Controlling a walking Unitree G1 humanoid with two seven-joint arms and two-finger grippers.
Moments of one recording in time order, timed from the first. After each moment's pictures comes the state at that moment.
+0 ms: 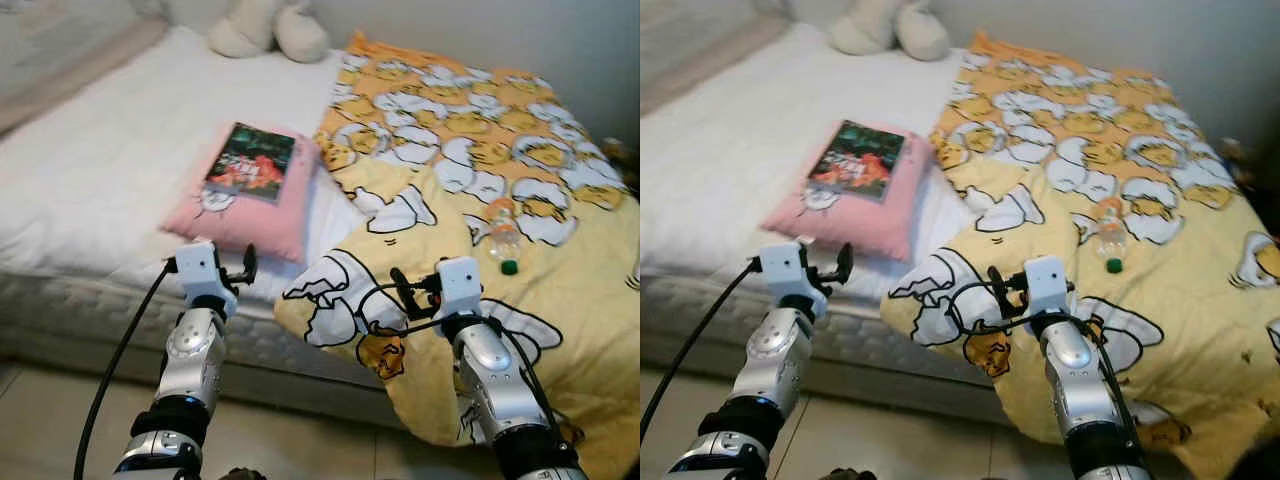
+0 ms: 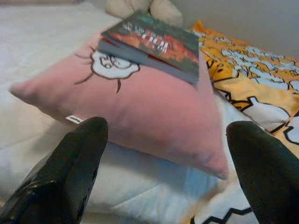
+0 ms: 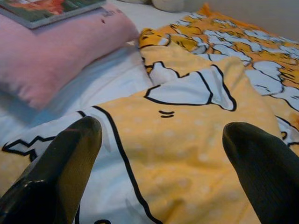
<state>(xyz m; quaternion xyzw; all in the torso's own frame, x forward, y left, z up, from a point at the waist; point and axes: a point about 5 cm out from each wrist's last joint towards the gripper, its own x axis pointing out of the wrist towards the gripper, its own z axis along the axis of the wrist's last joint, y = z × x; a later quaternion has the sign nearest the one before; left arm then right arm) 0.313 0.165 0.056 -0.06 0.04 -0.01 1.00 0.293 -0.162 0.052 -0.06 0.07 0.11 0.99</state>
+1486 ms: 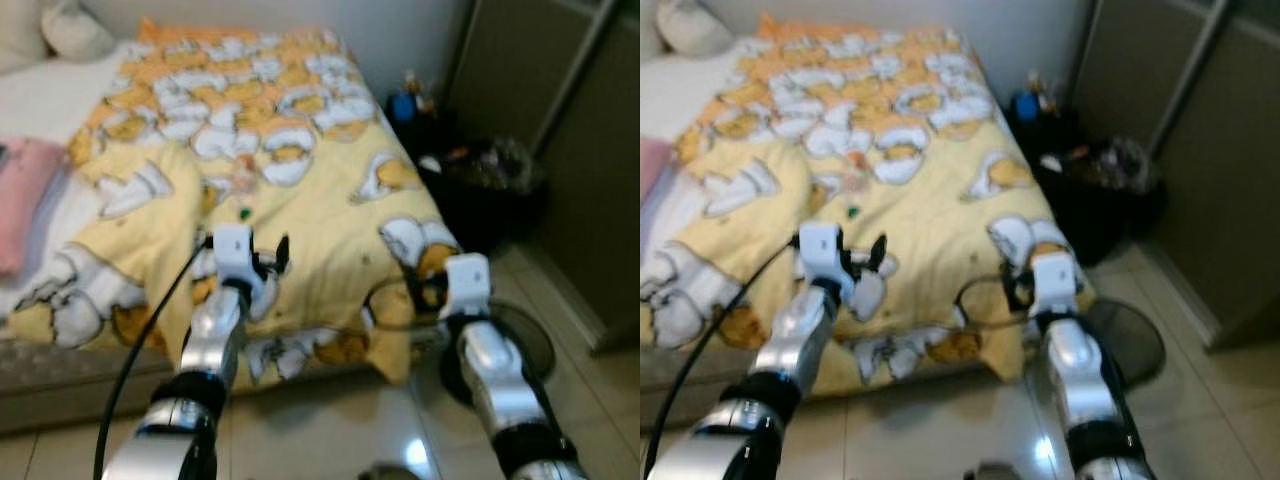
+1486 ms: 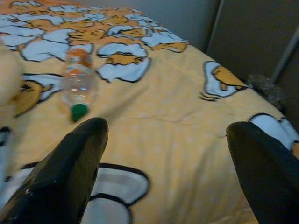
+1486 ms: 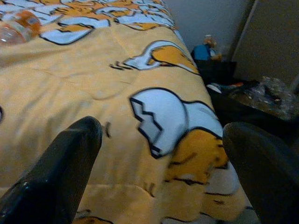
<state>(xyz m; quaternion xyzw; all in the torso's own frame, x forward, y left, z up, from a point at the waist) 0.333 0.138 0.067 -0.04 0.05 -0.08 0.99 0.294 -0.169 0.049 -0.06 0.07 0.07 0.99</state>
